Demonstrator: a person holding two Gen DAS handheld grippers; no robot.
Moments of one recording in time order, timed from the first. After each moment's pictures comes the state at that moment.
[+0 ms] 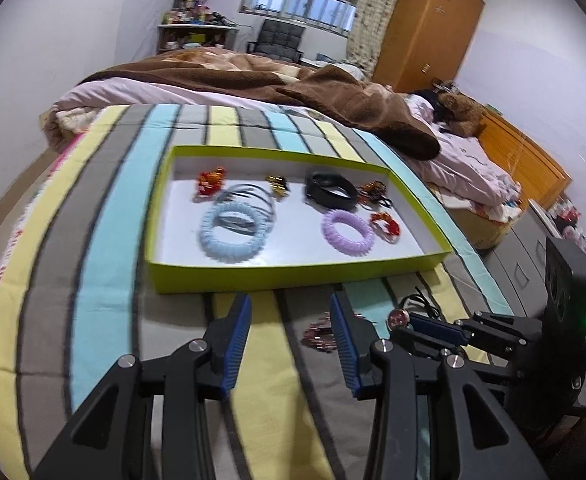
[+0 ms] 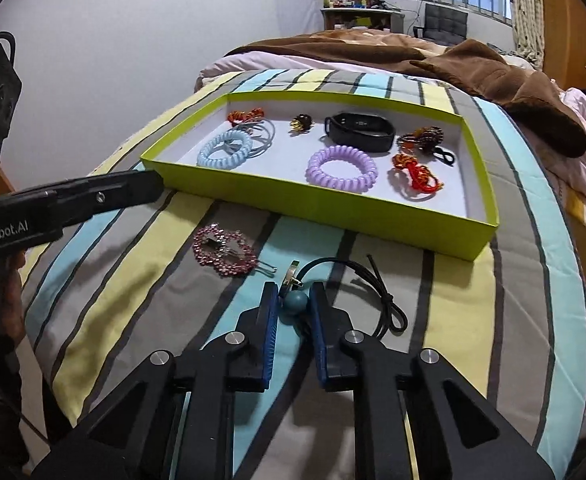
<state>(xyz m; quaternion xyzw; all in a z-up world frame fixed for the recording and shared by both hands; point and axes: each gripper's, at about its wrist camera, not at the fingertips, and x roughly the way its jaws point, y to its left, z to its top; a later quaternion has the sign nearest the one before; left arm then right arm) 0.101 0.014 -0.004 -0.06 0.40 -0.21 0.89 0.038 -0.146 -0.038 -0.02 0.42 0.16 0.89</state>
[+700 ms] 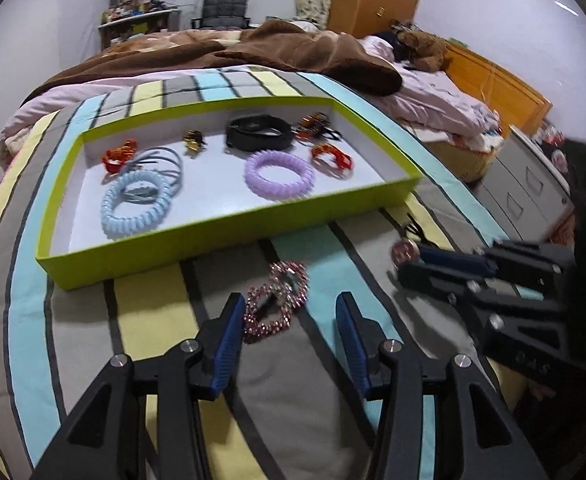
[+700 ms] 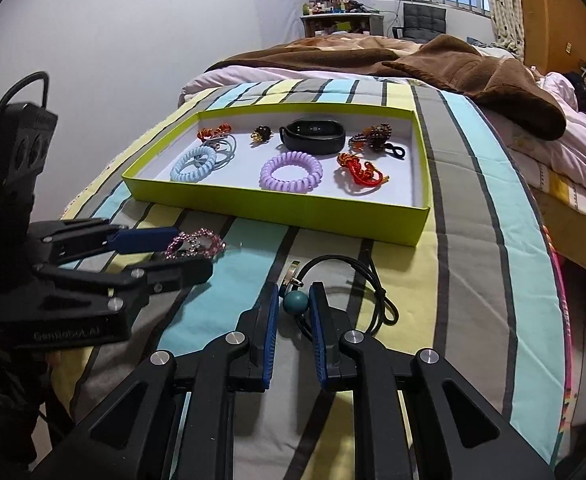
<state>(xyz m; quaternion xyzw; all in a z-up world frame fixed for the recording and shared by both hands) 0.091 -0.050 -0.027 0.04 0.44 -0.26 0.86 0.029 -0.182 -0.029 0.01 0.42 0.15 0.90</state>
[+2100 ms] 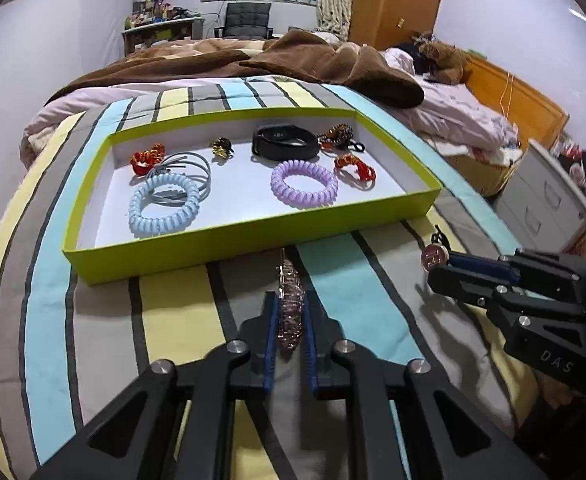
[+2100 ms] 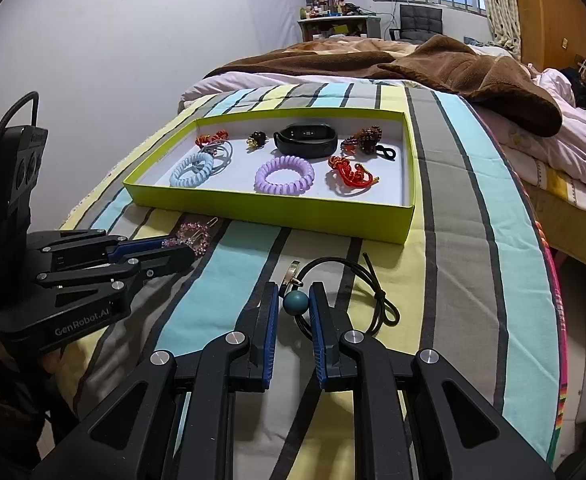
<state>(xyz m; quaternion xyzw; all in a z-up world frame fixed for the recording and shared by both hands) 0.093 -0.040 -0.023 0.02 0.42 -0.22 0.88 0.025 -0.190 -0.024 0.02 0.41 0.15 0.90</state>
